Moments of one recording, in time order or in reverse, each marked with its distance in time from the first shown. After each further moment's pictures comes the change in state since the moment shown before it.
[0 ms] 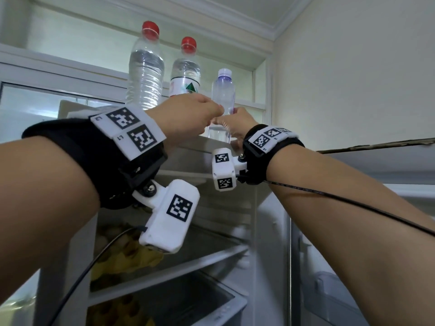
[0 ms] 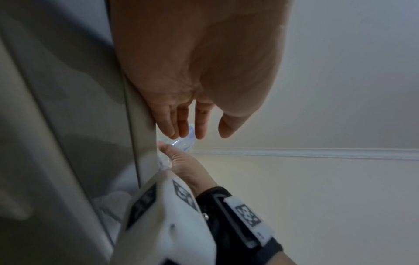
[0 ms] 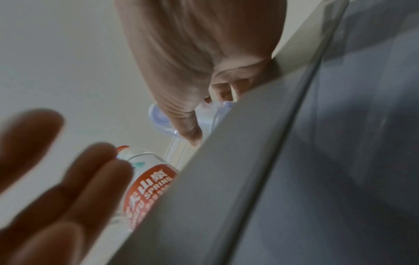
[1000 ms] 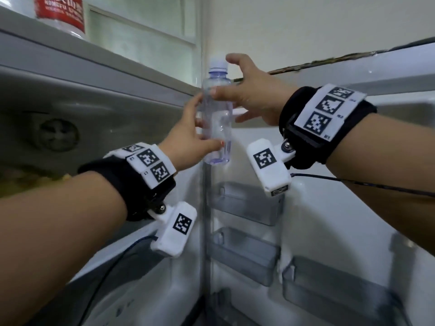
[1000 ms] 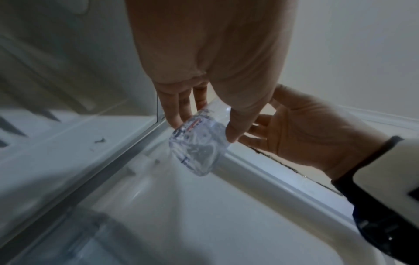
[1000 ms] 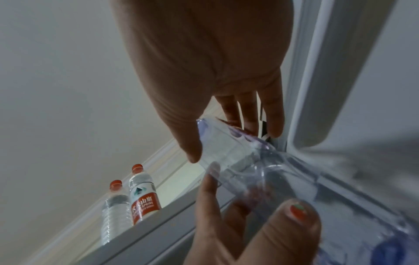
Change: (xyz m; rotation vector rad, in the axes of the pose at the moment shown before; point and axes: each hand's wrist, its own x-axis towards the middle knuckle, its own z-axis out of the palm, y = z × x) left_hand -0.098 -0.023 0.194 -0.334 -0.279 0.062; right_hand -0.188 0.038 -0.181 -0.380 -0.054 0.033
